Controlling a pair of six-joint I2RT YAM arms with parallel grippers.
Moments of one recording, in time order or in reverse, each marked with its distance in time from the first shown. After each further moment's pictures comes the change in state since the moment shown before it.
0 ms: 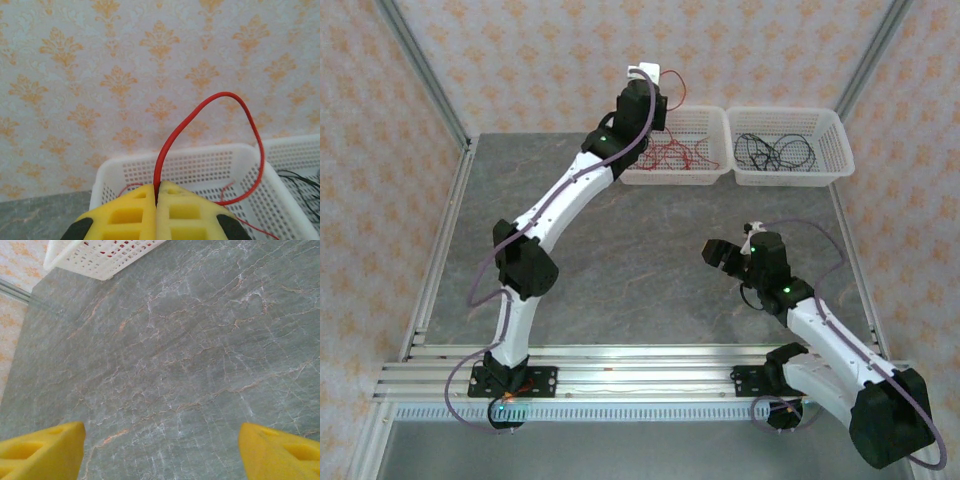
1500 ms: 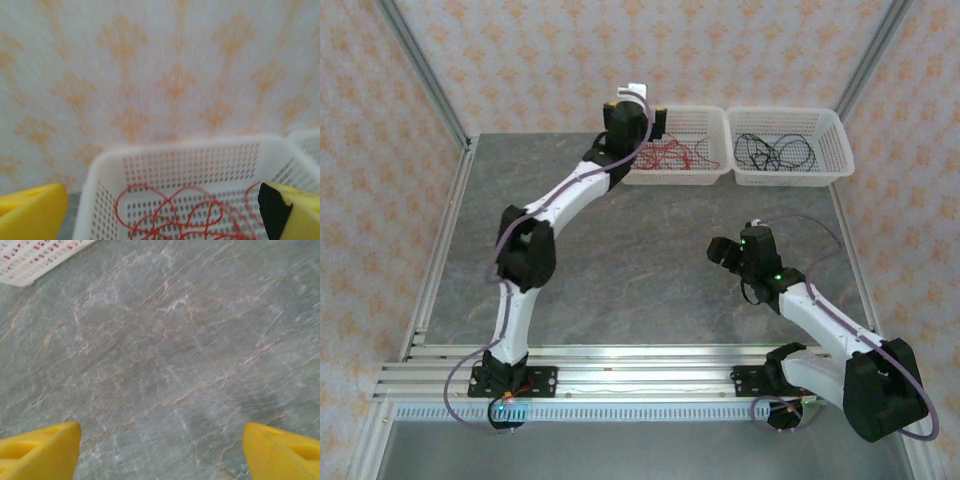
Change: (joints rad) left arm 0.082 -0.028 -0.335 0.390 0.102 0.014; right arm 0.002 0.154 0.056 -0.052 0.222 -0.039
